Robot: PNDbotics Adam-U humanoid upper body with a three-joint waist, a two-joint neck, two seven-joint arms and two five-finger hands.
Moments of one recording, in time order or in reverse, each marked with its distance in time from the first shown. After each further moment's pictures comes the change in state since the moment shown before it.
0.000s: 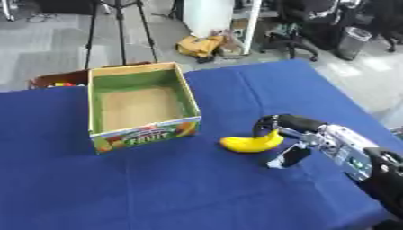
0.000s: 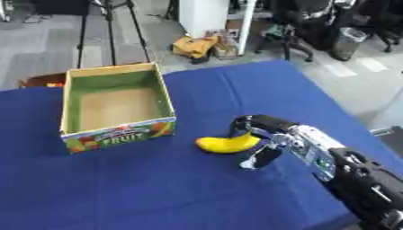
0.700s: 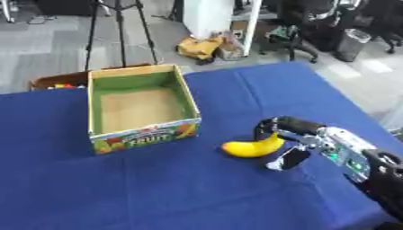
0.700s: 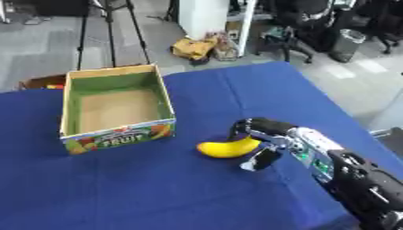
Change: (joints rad) left arm 0.000 0.000 0.000 0.000 0.000 0.001 -0.001; right arm 0.005 0.000 0.001 0.012 0.017 -0.009 0.001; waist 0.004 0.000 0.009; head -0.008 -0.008
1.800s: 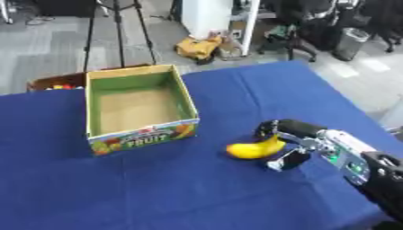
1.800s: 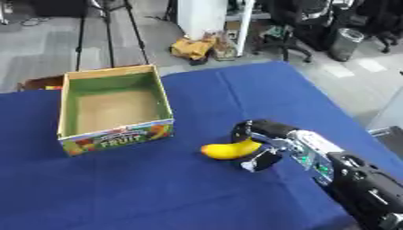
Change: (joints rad) left arm -0.006 0.000 0.000 0.000 0.001 0.001 -0.004; right arm 0.008 0.001 0.000 0.006 0.014 0.006 -0.028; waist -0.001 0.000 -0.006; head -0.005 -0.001
